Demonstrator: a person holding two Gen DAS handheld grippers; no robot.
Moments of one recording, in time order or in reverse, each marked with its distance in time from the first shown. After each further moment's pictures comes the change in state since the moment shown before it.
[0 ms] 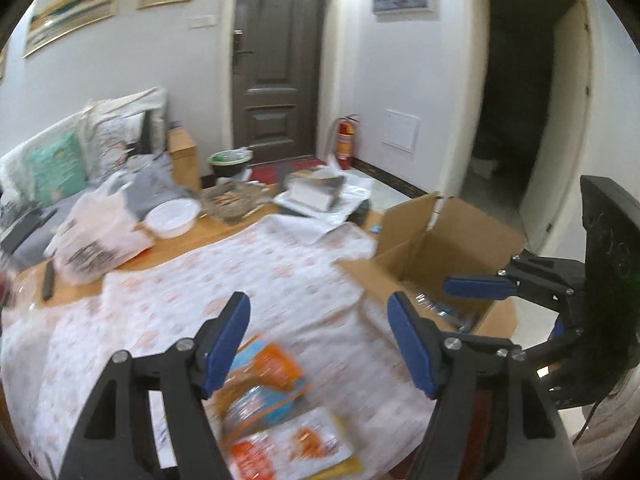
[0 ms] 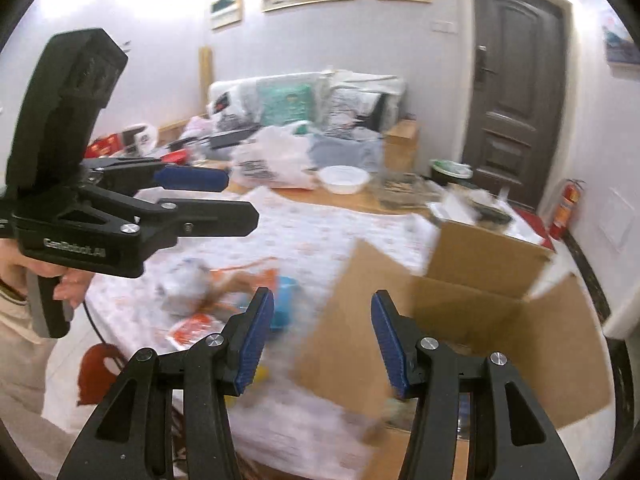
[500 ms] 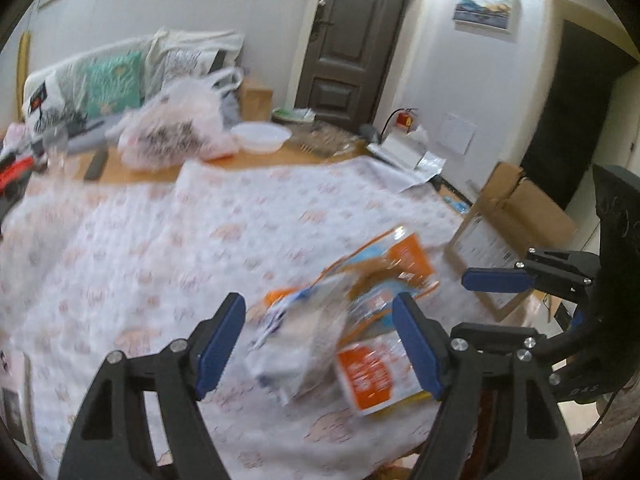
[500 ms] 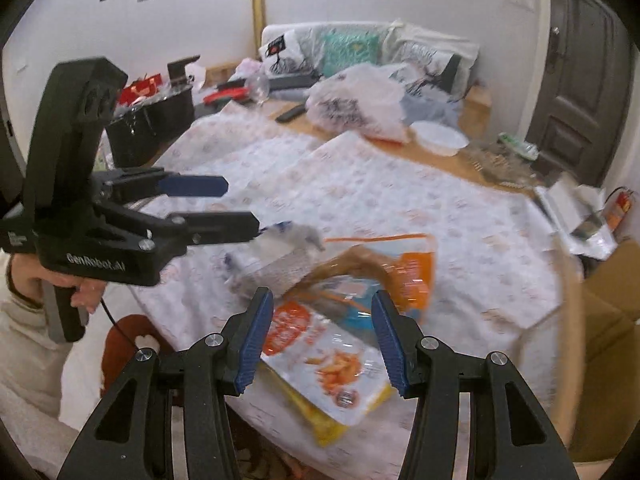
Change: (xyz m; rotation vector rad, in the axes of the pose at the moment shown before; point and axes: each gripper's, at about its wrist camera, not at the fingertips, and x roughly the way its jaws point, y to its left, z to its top) left arm -0.009 0.132 -0.118 -0.246 0.074 0.060; right arm 0.104 0.112 -0.001 -0.091 0.201 0.146
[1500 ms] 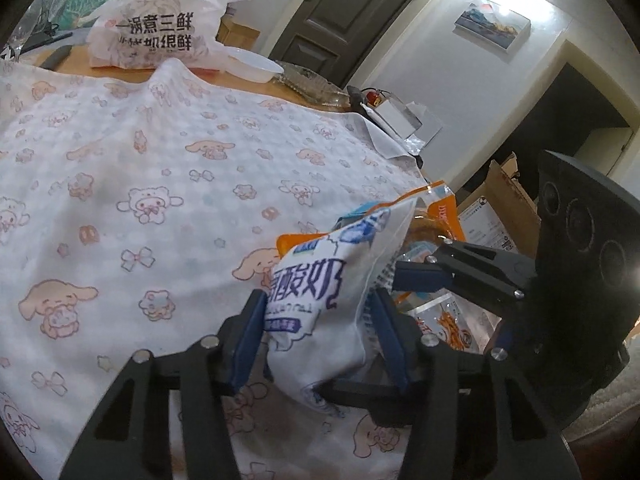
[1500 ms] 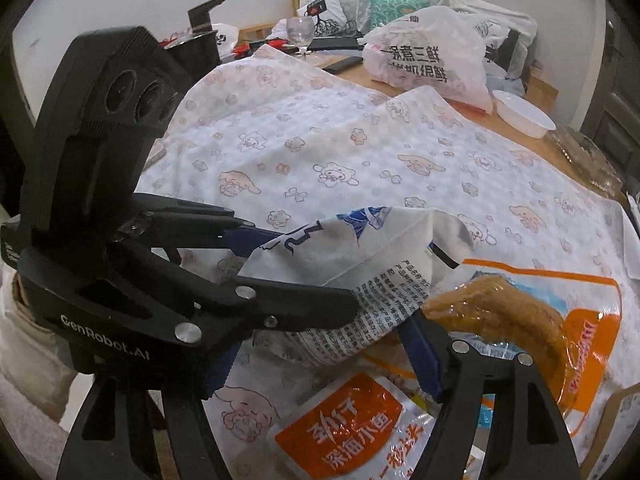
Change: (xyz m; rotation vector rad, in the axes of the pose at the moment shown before) left arm 0.080 0.067 -0.030 -0.161 0.119 -0.291; right arm 0.127 0.036 0.021 -0.082 0.112 0.112
